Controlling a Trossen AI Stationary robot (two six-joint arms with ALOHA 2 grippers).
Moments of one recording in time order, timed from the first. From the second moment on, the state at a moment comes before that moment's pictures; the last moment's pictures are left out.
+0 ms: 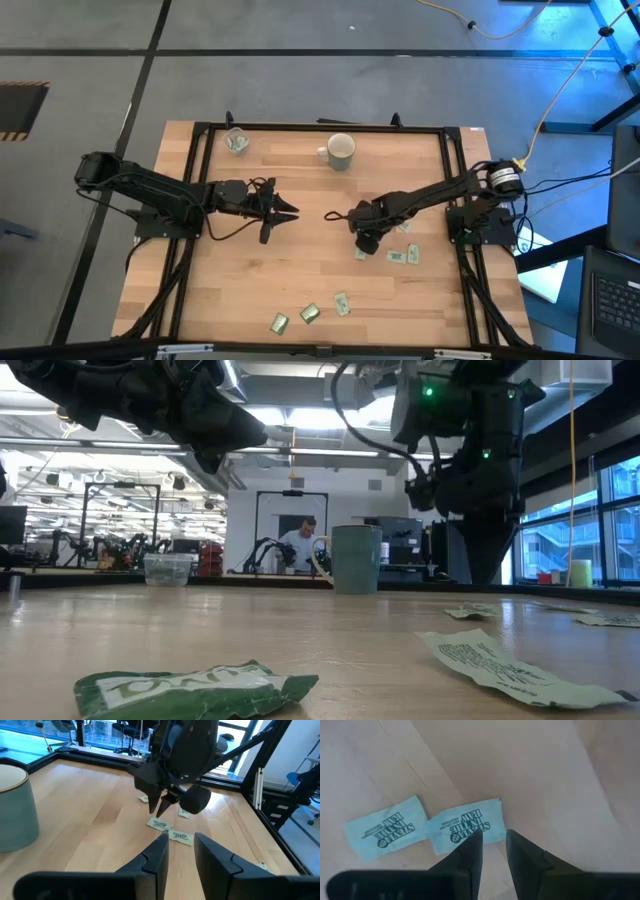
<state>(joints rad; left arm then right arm) -0.06 1.14 0.43 0.49 -0.04 -0.23 0.12 1.74 1.04 -0.80 0.09 0.70</state>
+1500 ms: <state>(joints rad) -0.04 1.14 0.43 0.47 -0.24 -0.50 0.13 1.82 1.30 -0.76 0.59 0.25</state>
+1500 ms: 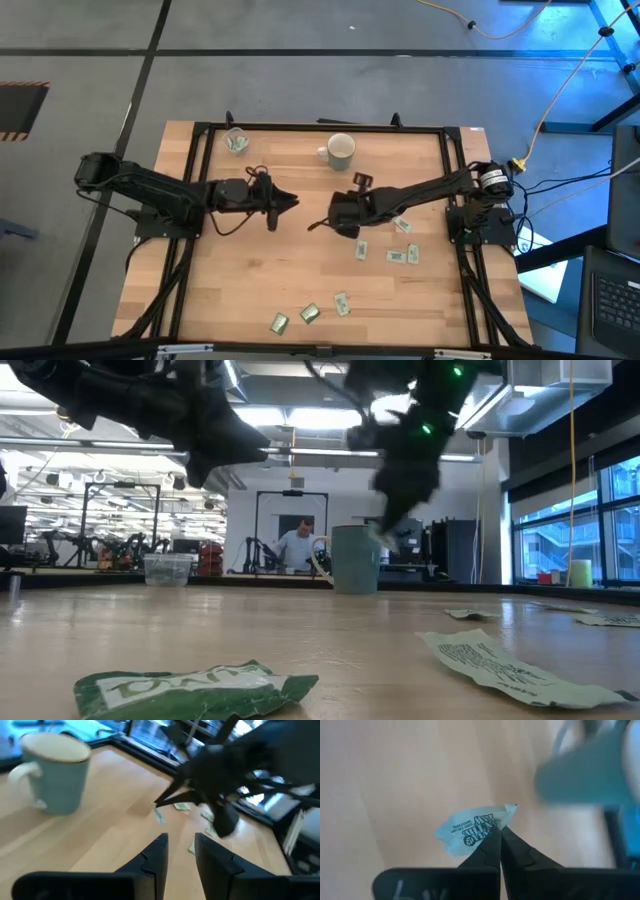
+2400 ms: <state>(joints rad) 0.00 1.14 0.43 0.48 -0.24 -0.67 0.09 1.82 1.37 -0.14 0.64 -0.27</state>
